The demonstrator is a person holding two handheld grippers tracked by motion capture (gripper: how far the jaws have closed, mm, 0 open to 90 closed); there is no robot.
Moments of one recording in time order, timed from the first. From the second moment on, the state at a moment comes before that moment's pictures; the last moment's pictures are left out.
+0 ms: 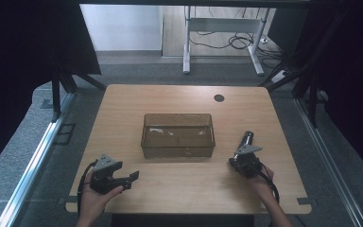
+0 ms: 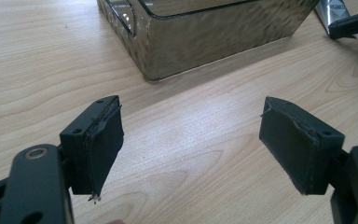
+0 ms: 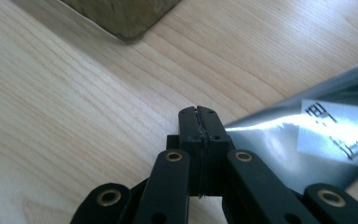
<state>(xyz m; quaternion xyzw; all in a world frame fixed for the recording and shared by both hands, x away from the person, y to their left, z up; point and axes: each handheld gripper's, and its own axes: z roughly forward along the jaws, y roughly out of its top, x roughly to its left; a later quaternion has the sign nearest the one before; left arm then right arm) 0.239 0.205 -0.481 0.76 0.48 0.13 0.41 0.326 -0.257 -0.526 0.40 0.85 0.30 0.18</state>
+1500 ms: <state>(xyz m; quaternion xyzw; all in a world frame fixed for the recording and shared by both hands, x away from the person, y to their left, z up) 0.243 0.199 -0.487 0.77 0.48 0.12 0.41 0.340 -0.257 -0.527 0.43 0.82 0.33 0.20</state>
